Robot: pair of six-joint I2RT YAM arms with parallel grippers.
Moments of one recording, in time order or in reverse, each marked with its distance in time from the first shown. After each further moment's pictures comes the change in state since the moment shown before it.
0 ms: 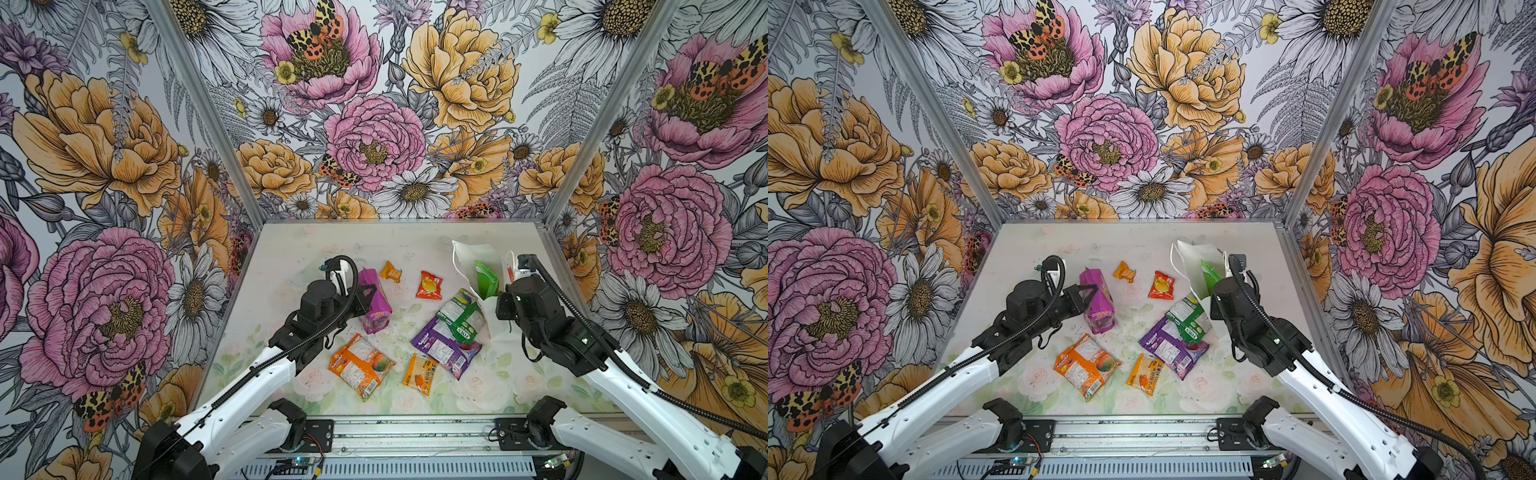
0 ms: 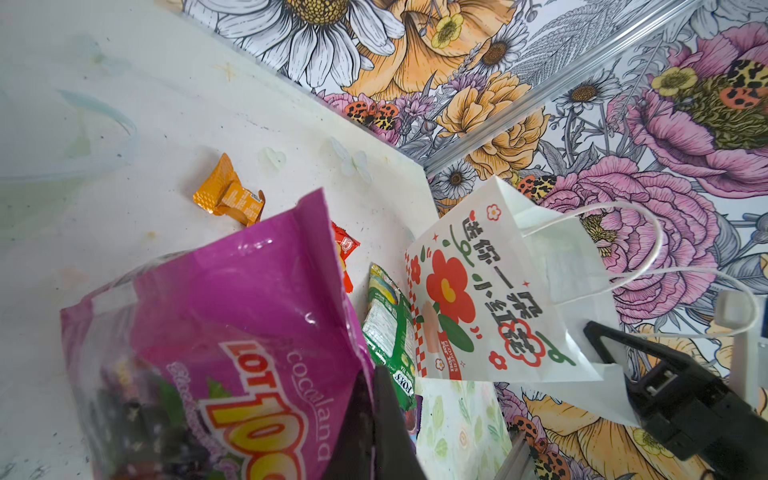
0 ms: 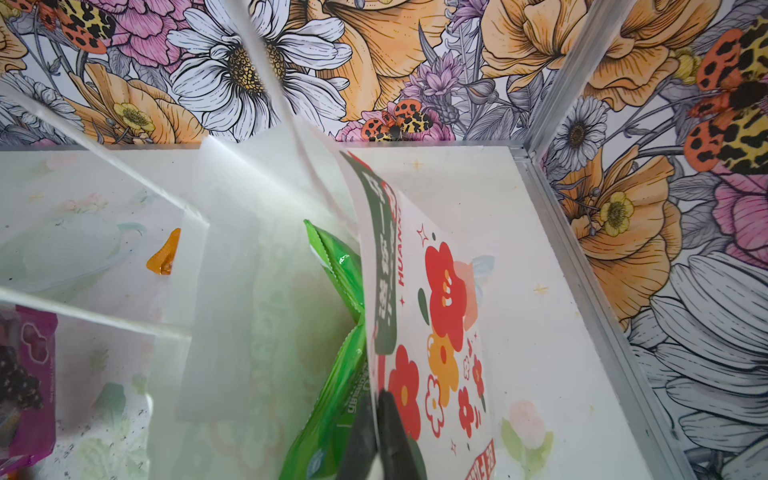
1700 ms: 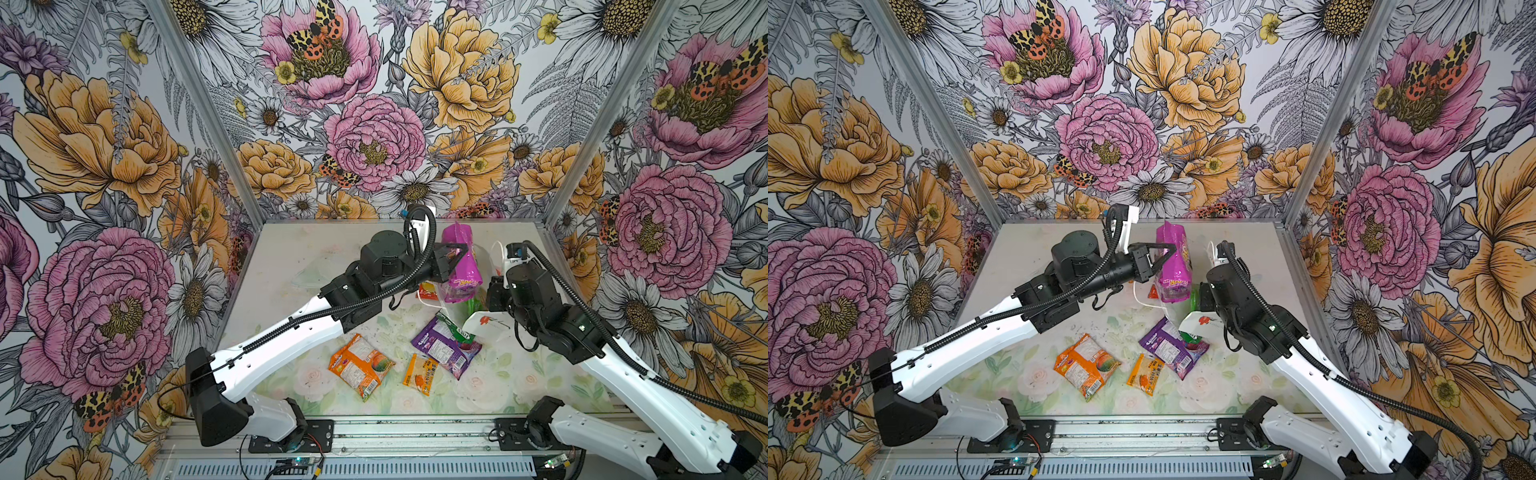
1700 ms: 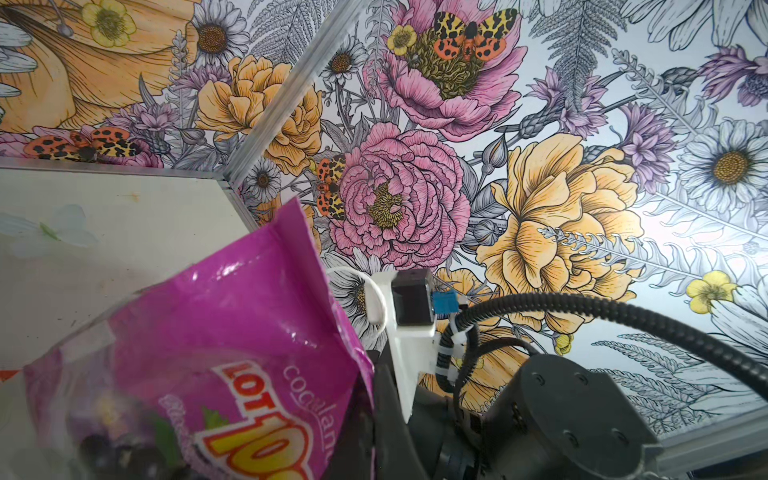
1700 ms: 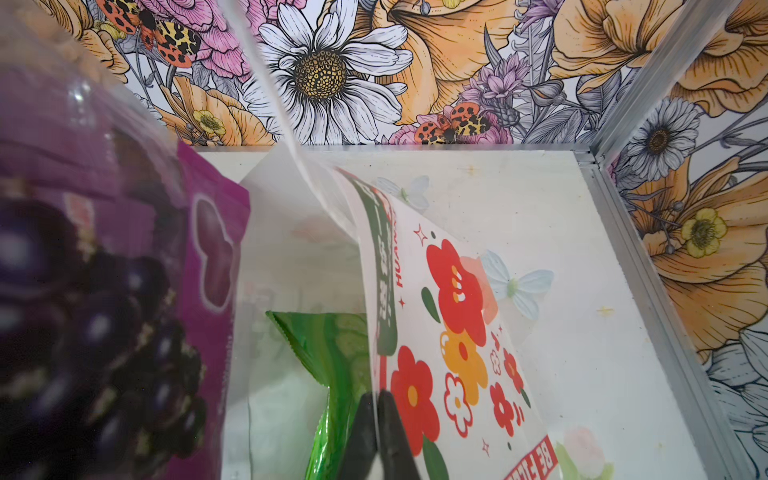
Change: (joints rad) left arm -0.443 0.448 0.743 -0.009 -0.036 0.036; right arm 0.026 0.077 0.116 -0.012 -0.103 0.017
